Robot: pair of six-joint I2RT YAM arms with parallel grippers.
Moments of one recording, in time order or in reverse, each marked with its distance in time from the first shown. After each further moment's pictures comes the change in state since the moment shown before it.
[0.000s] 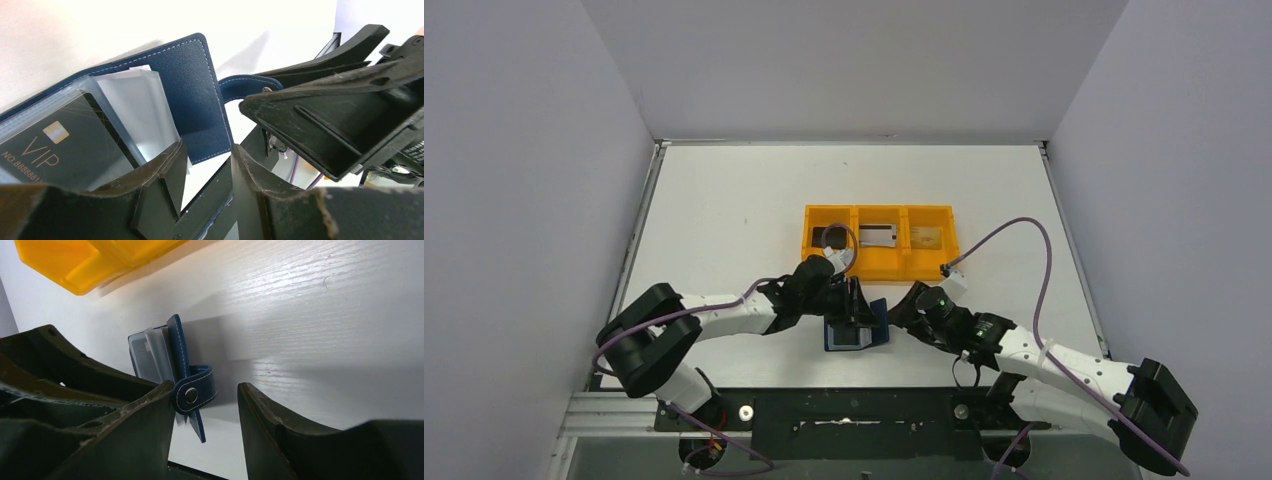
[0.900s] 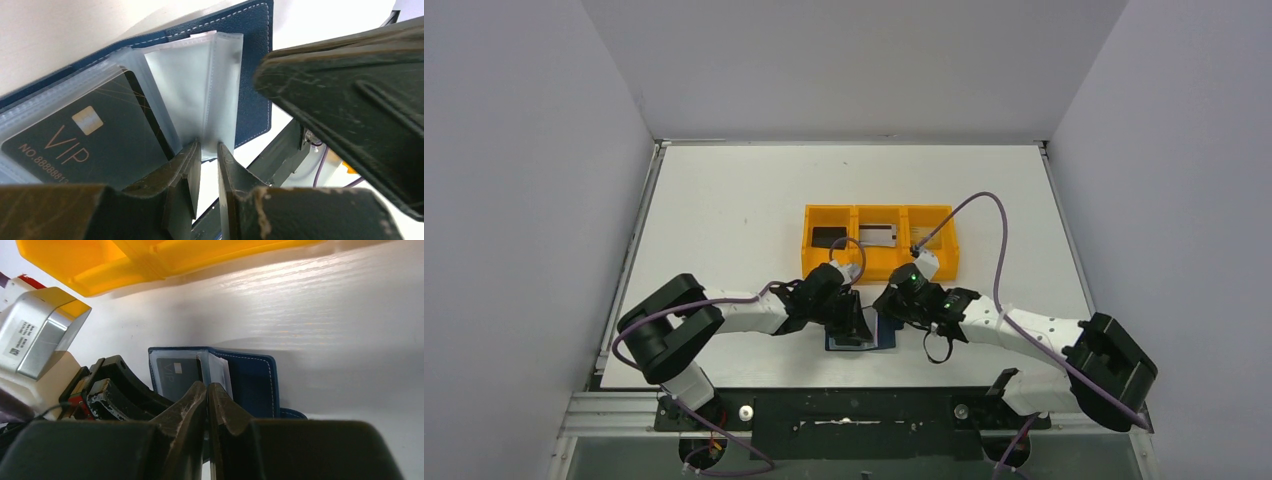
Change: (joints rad) left arm -0.033 0.115 0.014 -0.052 0.002 0.035; right arm -0.026 0.279 0.184 0.081 -0.066 -0.106
